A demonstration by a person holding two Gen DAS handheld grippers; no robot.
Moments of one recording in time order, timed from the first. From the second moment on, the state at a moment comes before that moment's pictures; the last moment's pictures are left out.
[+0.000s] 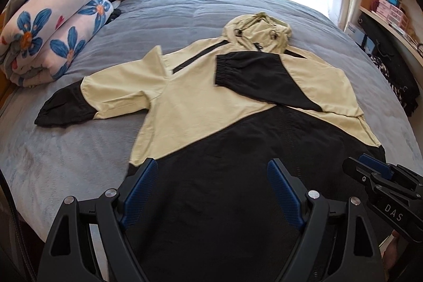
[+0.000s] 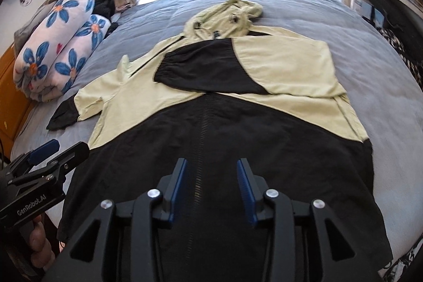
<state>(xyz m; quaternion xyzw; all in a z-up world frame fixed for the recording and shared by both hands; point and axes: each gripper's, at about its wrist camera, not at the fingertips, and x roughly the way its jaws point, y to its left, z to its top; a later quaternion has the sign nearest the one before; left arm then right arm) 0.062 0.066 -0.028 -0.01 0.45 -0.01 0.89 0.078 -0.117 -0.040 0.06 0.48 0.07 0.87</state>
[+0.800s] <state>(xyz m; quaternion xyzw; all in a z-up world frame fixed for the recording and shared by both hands) 0.140 0.288 -0.109 -0.18 0.49 0.05 0.85 0.164 0.039 -0.084 -0.01 0.50 0.13 0.85</state>
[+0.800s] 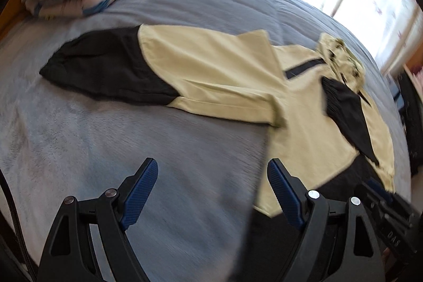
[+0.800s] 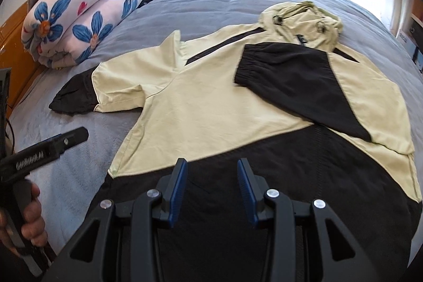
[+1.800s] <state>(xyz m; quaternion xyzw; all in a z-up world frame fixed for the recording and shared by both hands) 0.217 0.454 -0.135 -0.33 0.42 0.21 0.82 0.205 0.046 -0.118 0.02 0.51 0.12 0.85</state>
